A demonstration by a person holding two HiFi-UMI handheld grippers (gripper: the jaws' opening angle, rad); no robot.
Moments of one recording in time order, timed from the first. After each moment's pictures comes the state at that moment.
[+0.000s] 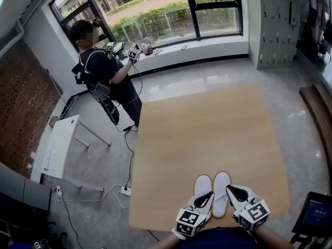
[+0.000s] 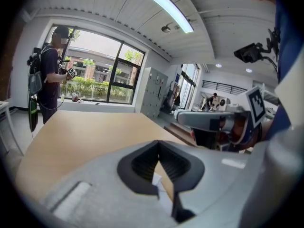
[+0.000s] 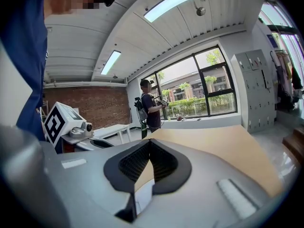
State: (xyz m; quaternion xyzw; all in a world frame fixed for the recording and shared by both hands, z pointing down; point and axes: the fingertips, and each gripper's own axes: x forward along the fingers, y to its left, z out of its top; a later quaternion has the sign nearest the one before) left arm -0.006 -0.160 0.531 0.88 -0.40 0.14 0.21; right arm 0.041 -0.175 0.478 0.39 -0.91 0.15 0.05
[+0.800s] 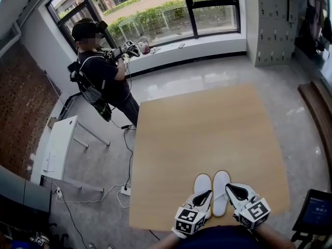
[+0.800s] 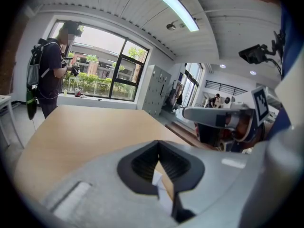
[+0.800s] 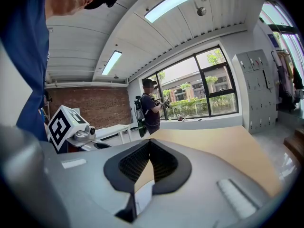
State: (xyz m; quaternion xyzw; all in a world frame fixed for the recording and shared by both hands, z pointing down) left arm -0.005 -0.161 0.530 0.87 -0.40 0.14 0.25; right arm 0.040 -0.175 0.475 0.38 -0.91 0.15 0.06
